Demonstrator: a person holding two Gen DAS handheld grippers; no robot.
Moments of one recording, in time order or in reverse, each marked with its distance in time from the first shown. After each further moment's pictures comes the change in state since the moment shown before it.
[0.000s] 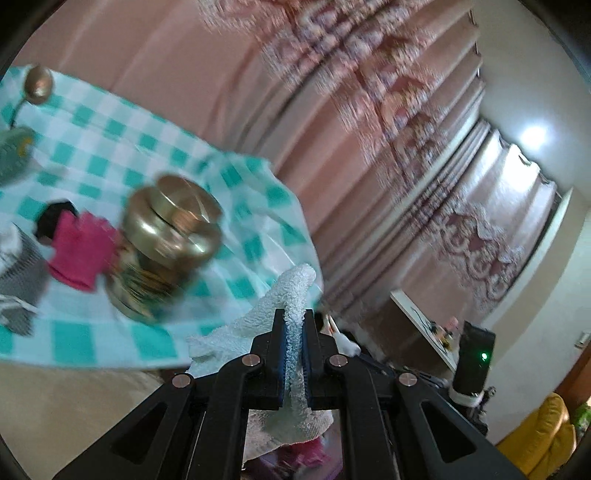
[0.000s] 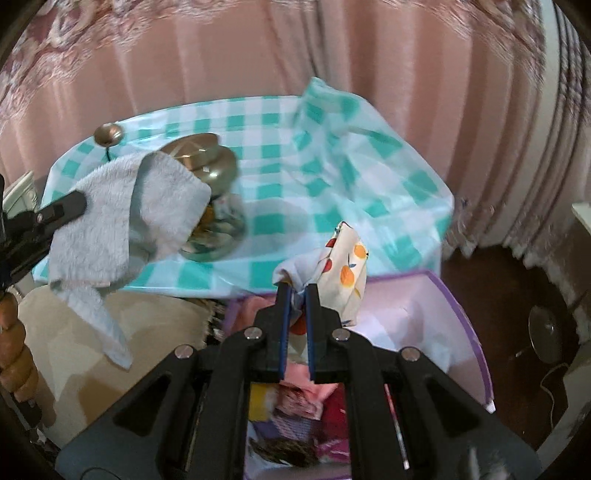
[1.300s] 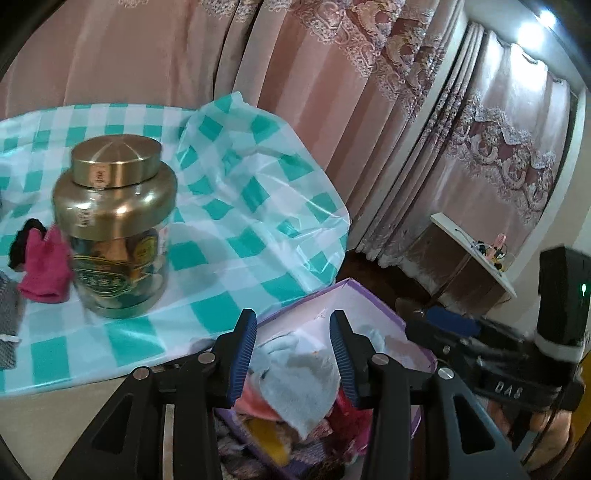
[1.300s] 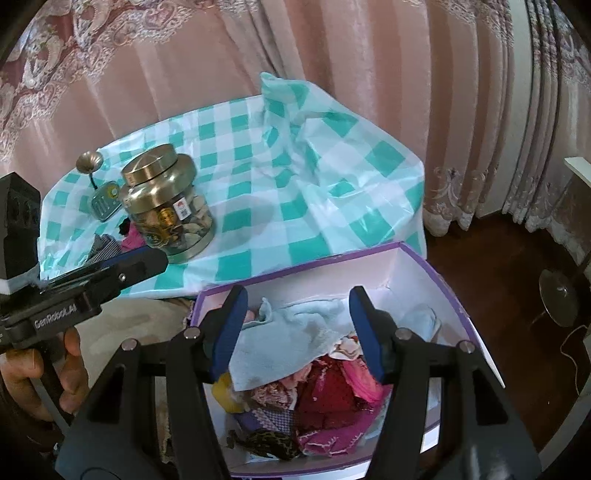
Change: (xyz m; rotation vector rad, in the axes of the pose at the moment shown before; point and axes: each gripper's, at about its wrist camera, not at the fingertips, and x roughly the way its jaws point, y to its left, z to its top) left arm 0.101 -0.036 -0.035 0.252 0.206 0.173; right arm 0.002 -0.054 -0.018 0.124 0.000 0.039
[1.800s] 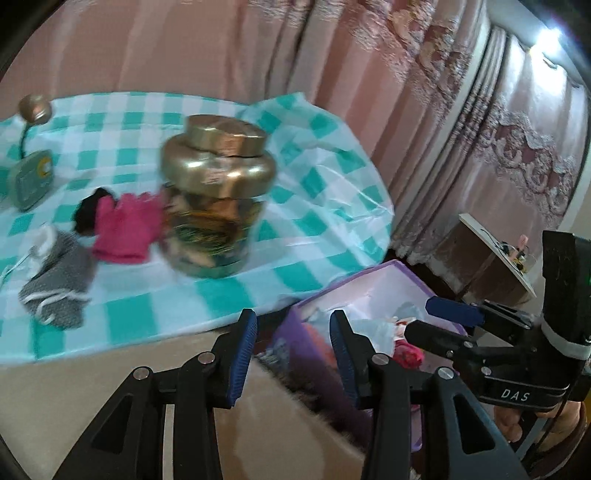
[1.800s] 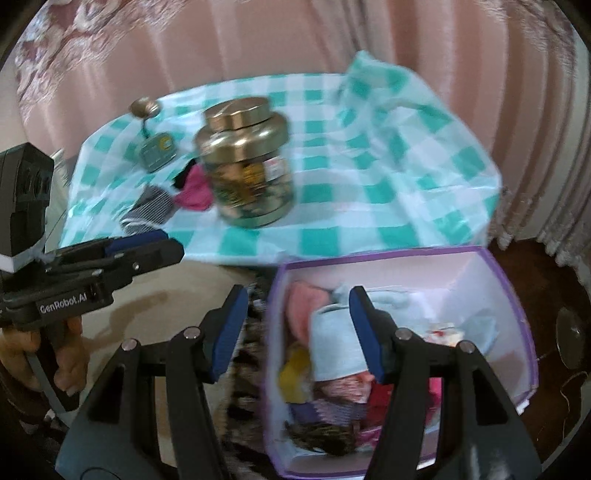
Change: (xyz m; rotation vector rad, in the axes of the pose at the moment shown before) left arm -0.060 0.065 -0.037 -0.040 0.010 0.109; right arm 0.019 0.095 -0.023 -0.183 0.074 0.135
